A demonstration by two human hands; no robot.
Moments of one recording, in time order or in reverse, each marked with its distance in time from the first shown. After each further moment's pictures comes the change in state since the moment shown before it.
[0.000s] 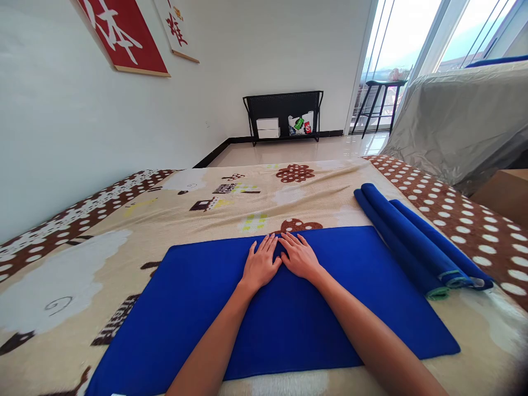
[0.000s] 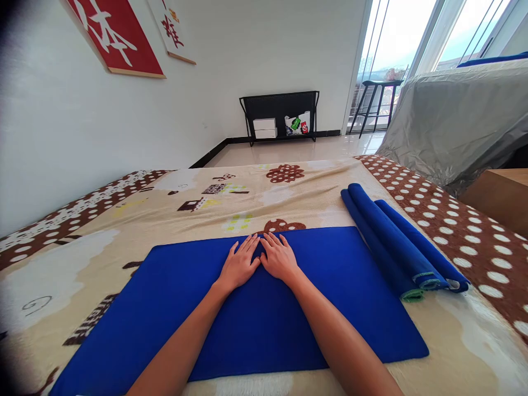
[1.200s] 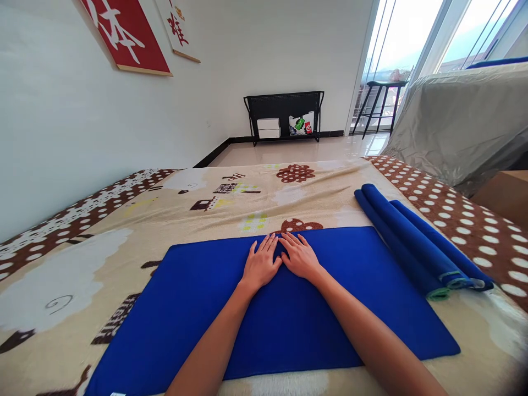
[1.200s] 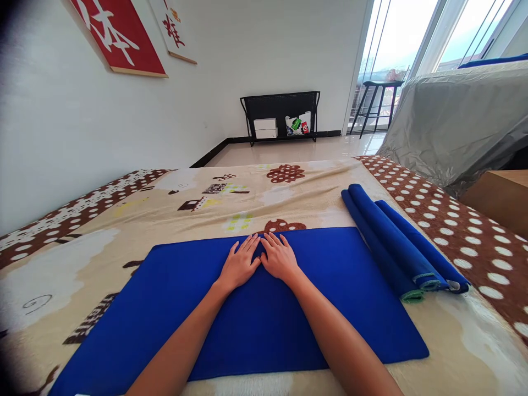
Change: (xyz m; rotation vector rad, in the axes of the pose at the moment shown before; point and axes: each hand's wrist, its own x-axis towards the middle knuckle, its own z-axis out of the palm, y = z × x) left_hand 0.000 -0.002 0.003 0.006 0.013 0.011; right_hand 0.000 0.000 0.000 0.007 0.001 -0.001
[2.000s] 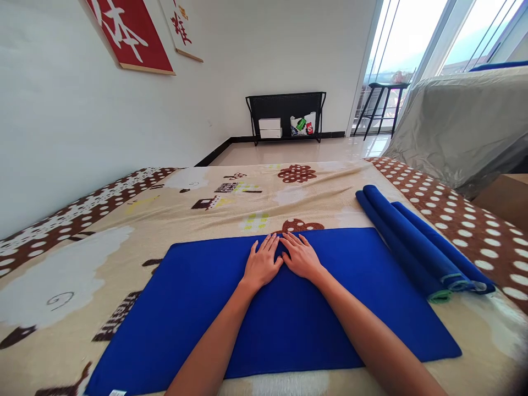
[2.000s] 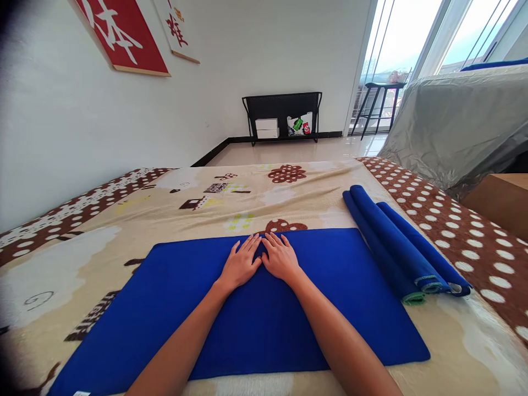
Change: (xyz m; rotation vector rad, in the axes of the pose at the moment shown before) left_hand -0.001 0.001 -0.004 -0.030 0.015 0.010; right_hand 0.001 0.000 0.002 0.008 0.013 -0.009
